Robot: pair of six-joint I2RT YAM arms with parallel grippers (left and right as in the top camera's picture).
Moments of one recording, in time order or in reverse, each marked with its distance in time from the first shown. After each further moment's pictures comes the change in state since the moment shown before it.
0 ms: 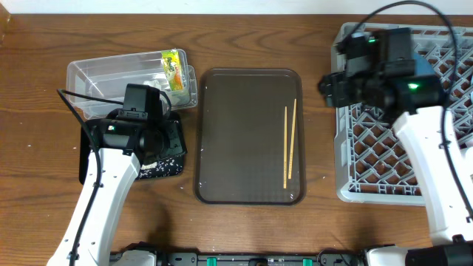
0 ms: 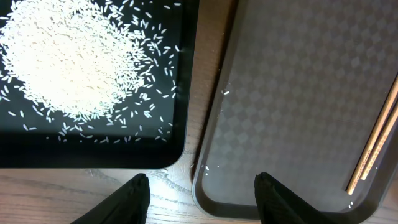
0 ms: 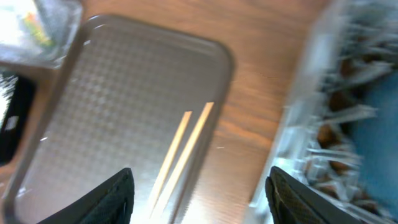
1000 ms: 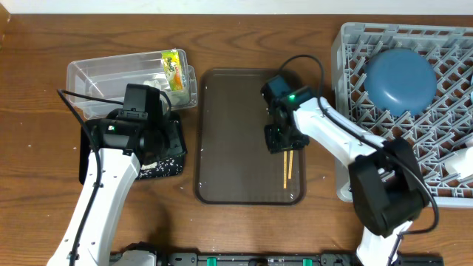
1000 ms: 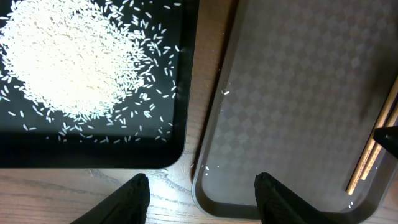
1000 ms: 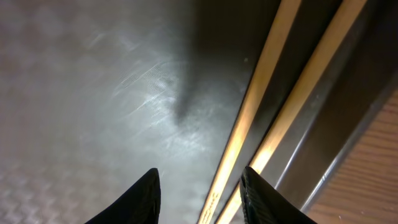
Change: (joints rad) left arm 0.000 0.000 0.000 0.000 0.000 0.000; right arm 0.354 0.436 -0.105 -0.064 0.148 0.423
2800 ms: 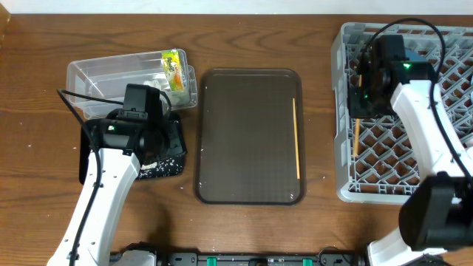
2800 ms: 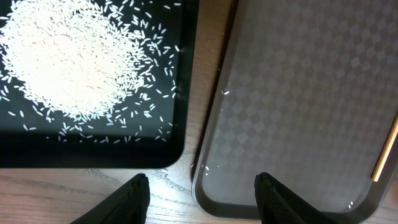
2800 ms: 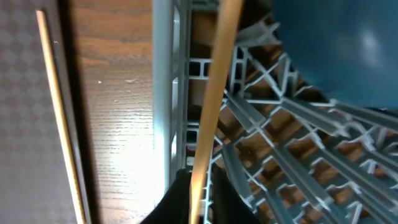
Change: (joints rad) left arm 0.000 0.000 0.000 0.000 0.000 0.000; right arm -0.508 -0.194 0.101 -0.112 0.096 -0.357
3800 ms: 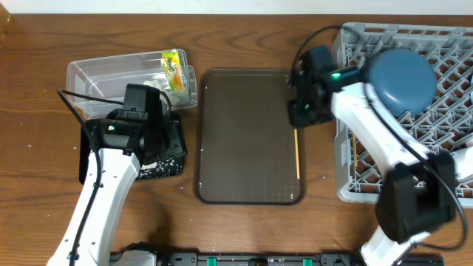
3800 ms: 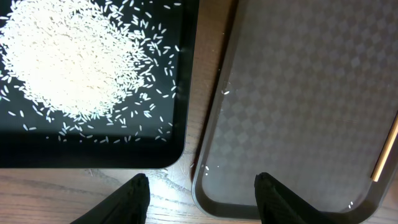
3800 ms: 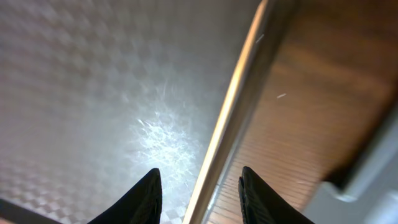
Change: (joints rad) left arm 0.000 0.000 0.000 0.000 0.000 0.000; right arm 0.325 0.095 -0.019 0.097 -0.155 0.067
